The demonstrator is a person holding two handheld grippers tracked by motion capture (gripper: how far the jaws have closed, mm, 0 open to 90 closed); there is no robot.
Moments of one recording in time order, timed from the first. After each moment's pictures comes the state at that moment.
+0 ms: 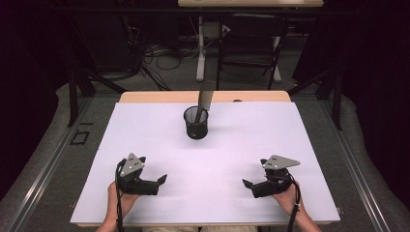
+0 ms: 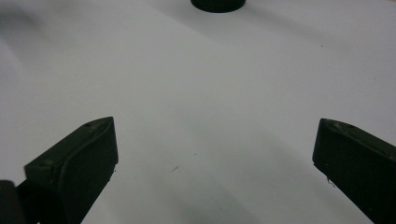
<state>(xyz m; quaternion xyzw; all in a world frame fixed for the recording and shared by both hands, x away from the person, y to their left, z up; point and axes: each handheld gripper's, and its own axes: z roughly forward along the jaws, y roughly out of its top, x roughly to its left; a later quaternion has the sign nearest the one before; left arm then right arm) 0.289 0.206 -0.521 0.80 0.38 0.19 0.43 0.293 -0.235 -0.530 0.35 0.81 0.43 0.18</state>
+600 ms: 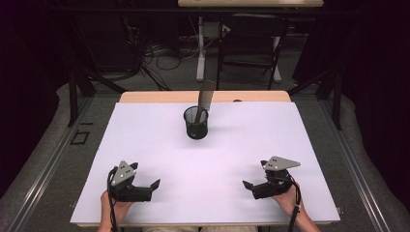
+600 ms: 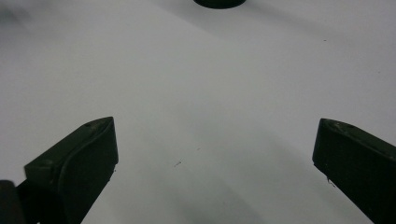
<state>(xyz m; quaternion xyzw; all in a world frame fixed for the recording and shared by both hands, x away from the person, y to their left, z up) 0.272 0.224 -0.532 0.78 0.39 0.21 0.44 0.290 -0.236 -0.532 0.35 0.81 0.43 0.17</state>
